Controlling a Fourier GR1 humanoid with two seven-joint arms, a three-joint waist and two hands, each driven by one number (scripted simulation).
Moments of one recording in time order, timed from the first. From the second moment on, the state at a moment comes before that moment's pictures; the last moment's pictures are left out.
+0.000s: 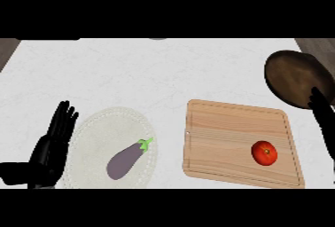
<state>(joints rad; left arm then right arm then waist) 0.09 0.40 -0.25 -1.65 0.39 0.33 -0.14 -0.06 -0.56 0.03 -1.40 -0.15 -0.16 0.08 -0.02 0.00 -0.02</state>
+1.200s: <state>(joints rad) -0.18 0.48 -0.32 -1.58 0.22 0.18 0.15 -0.10 -0.71 0.20 -1.24 0.17 0.02 0.09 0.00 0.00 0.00</state>
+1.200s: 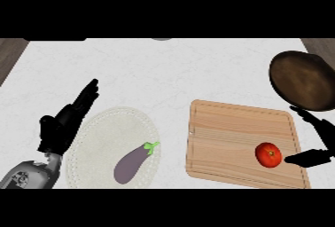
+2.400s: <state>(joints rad) -0.18 0.42 -0.25 -1.56 0.17 0.10 0.16 -0.41 -0.61 0.40 -1.39 0.13 0.67 0.86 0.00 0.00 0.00</state>
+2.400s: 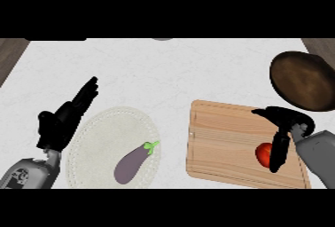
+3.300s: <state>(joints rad) -0.13 0.35 -0.16 -1.62 0.09 0.01 0.21 -0.27 -0.52 0.36 -1.40 0.38 0.70 0.81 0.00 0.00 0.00</state>
